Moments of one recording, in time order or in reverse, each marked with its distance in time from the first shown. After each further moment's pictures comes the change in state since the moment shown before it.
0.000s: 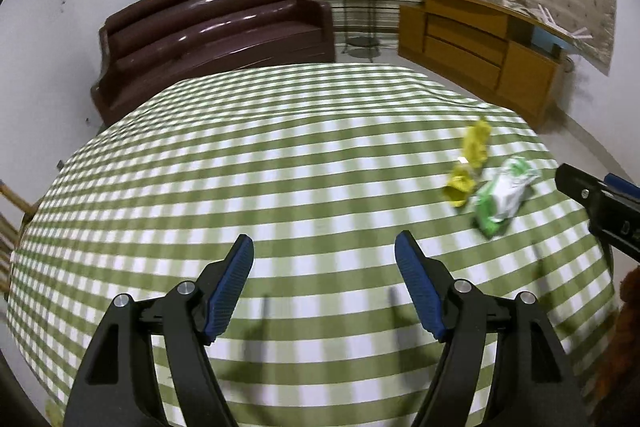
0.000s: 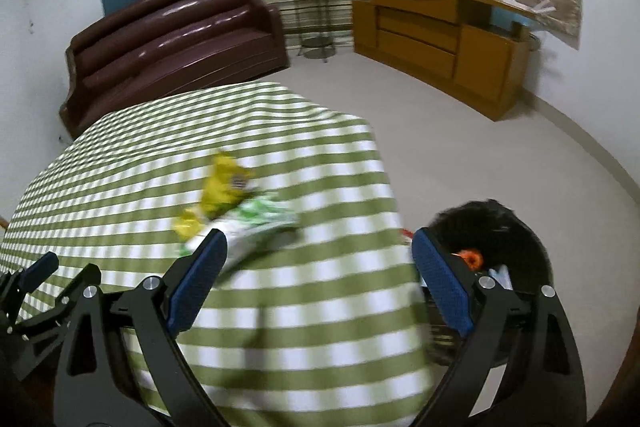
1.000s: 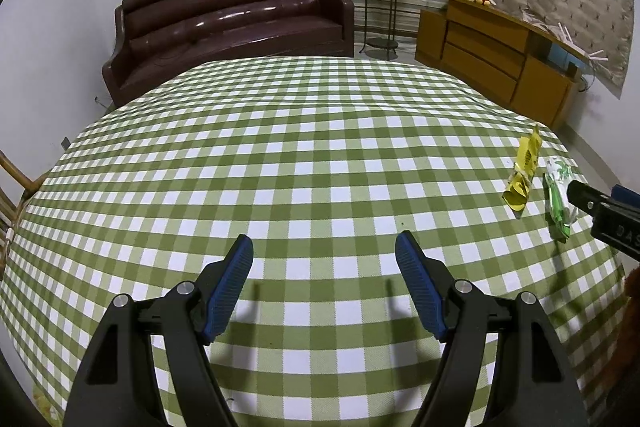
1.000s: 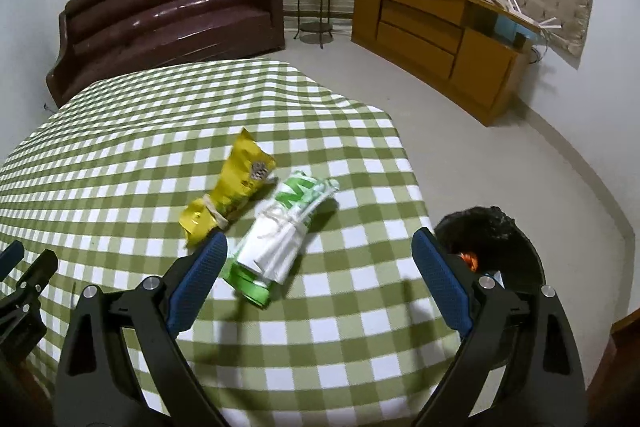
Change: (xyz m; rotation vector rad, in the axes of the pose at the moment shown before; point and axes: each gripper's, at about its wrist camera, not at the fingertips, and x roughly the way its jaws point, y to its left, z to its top) left arm 0.011 0.050 -0.005 -0.066 0.003 0.002; right arm 0.022 0.022 0.000 -0.066 0.062 -0.081
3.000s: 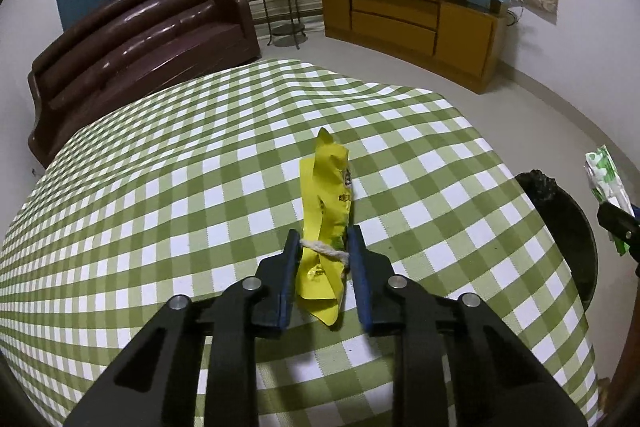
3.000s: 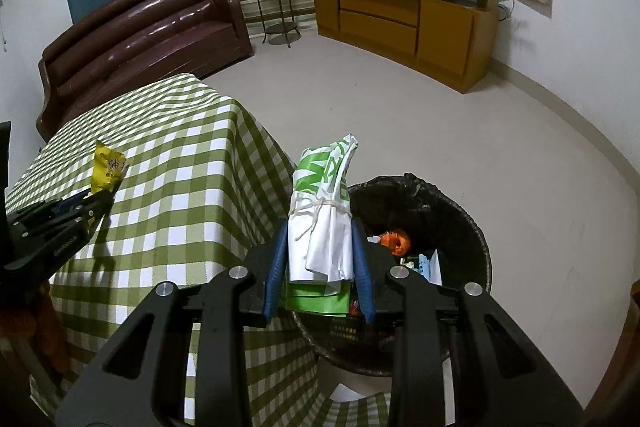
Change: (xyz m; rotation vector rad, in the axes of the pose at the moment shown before) left arm 0.054 -0.173 0.039 0.279 0.052 -0.174; right arm -0.002 -0.176 -0.029 0.157 0.007 0.033
